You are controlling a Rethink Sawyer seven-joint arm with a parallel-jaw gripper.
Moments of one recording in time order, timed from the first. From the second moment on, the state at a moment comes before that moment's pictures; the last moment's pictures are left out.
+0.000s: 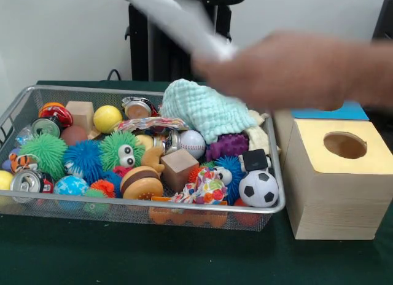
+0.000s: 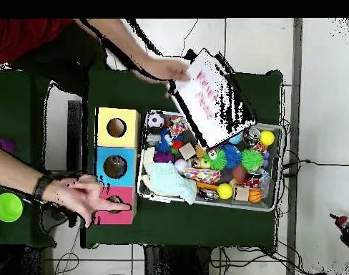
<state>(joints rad) -1.53 0.21 0.42 0.50 -0.49 0.83 1.16</state>
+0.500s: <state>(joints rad) -1.62 0.37 1.06 0.29 -0.85 0.94 0.75</state>
